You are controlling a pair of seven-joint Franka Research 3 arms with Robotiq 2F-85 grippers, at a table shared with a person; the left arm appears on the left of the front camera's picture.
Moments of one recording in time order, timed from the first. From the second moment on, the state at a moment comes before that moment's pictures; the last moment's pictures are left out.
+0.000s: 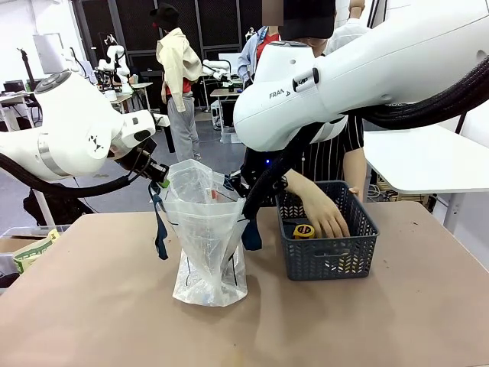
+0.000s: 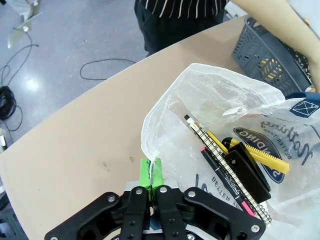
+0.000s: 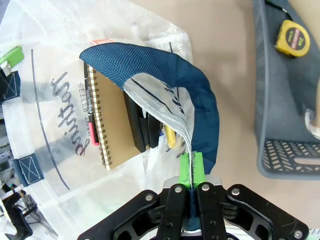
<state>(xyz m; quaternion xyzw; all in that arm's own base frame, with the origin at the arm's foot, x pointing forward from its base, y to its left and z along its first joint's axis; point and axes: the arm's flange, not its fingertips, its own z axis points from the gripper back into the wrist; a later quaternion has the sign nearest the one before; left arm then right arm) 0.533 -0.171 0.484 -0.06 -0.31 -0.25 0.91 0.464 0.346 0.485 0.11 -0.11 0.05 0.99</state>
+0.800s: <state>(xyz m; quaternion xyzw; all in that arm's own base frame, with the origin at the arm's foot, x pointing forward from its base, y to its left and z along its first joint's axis) 0.533 -0.171 0.484 -0.06 -0.31 -0.25 0.91 0.464 0.346 0.485 0.11 -0.11 0.05 0.99</state>
